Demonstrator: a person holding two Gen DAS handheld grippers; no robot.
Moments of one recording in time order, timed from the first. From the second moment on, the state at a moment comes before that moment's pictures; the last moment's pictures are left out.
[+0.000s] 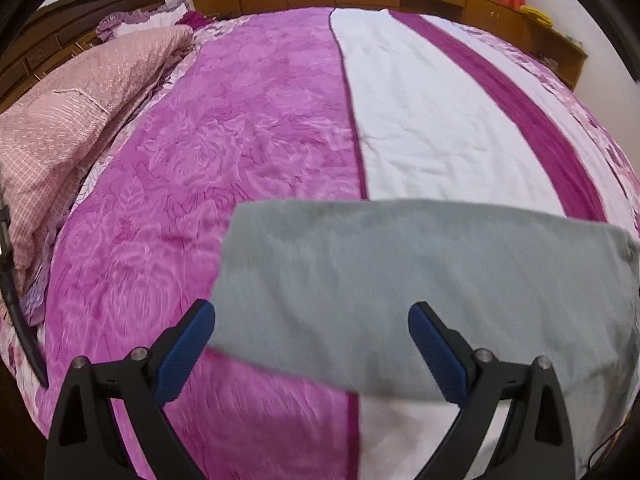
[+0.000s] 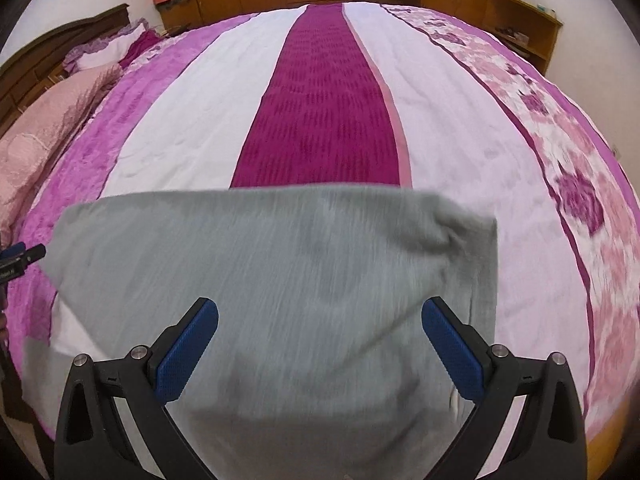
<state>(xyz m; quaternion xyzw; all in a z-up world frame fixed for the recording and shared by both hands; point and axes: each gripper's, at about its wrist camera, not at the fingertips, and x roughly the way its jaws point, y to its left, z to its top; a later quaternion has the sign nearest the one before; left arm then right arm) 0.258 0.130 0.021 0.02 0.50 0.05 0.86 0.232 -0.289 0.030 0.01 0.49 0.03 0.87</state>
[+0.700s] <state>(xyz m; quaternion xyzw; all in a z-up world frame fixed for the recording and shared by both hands) 0.339 0.184 -0.062 -0.02 0.54 0.04 0.84 0.335 -0.287 -0.046 -0.04 0.55 0.07 0.83</state>
